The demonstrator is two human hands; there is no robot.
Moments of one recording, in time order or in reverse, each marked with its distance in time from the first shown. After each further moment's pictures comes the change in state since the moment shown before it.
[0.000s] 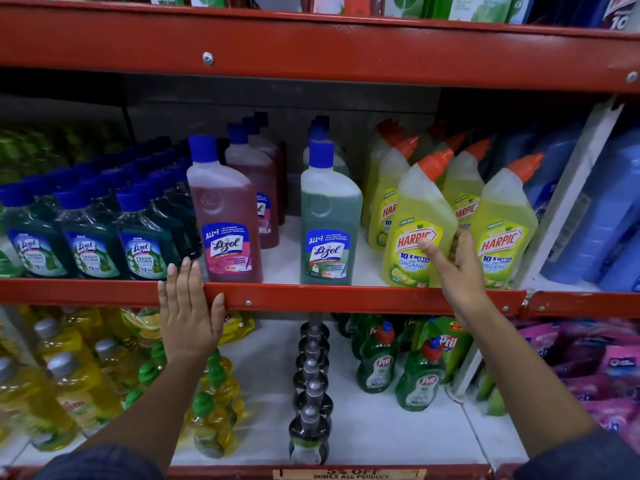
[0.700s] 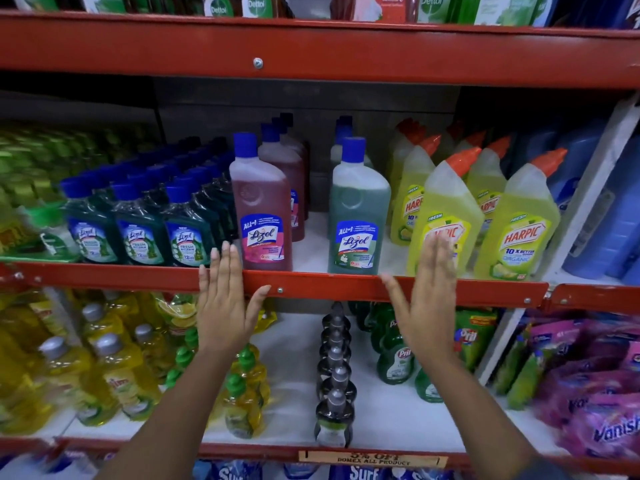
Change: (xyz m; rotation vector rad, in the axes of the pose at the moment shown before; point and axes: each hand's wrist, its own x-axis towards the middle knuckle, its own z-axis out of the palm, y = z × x) left_hand 0.001 0.011 -0.039 -0.064 -0.237 0.025; right_hand -0.083 0.008 0.068 -0.676 0.144 -0.439
